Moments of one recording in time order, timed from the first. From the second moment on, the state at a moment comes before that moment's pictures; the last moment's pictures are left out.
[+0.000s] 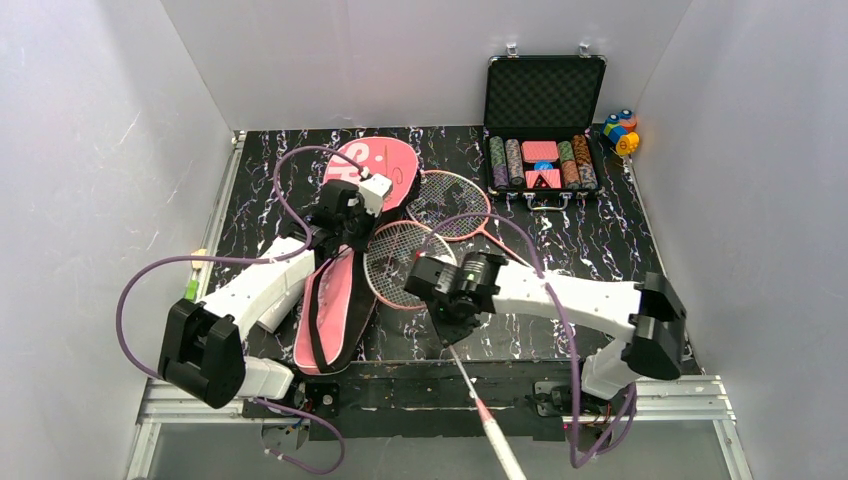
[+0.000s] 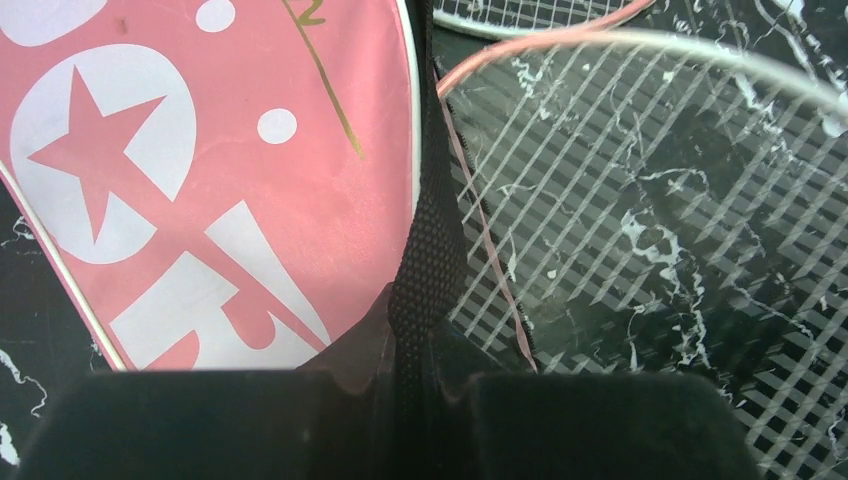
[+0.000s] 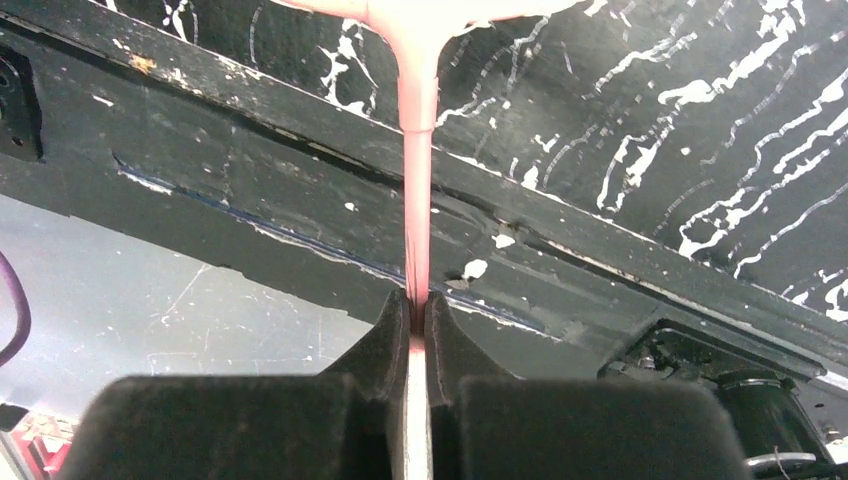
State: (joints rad) left arm -0.45 1.34 0.96 -0.34 0.07 0.14; right arm 1.25 1.50 1.27 -1.10 0.05 0.83
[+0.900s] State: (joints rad) left arm -0.46 1.28 1.01 -0.40 0.22 -0.10; right arm 0.99 1.87 1.66 -1.02 0.10 0.71
